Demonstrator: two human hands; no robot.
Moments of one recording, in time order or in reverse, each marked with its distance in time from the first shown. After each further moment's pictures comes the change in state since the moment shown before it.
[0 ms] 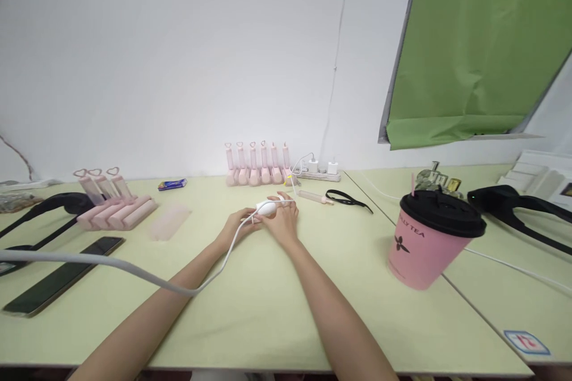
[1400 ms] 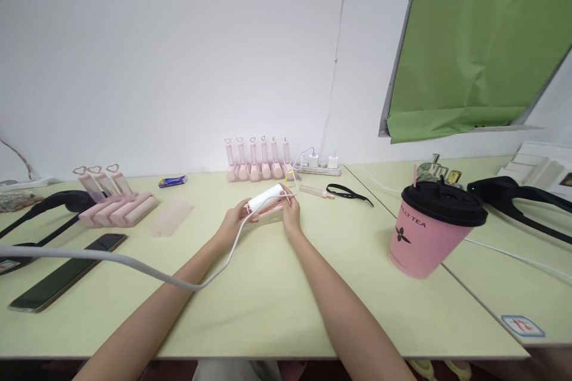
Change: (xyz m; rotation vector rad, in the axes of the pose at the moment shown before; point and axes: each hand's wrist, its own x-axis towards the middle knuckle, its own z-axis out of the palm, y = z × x) left_hand -0.005 0.004 -0.005 -0.146 -0.005 -0.046; right_hand 0.010 0.015 0.009 0.995 0.091 0.340
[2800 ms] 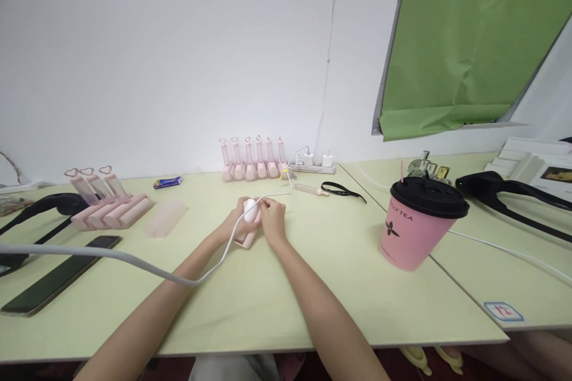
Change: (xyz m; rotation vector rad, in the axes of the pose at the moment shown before) left_hand -0.001 0.032 0.012 0.348 -0.051 -0.194; right_hand -0.030 -0.020 0.025 -0.408 -0.058 -0.121
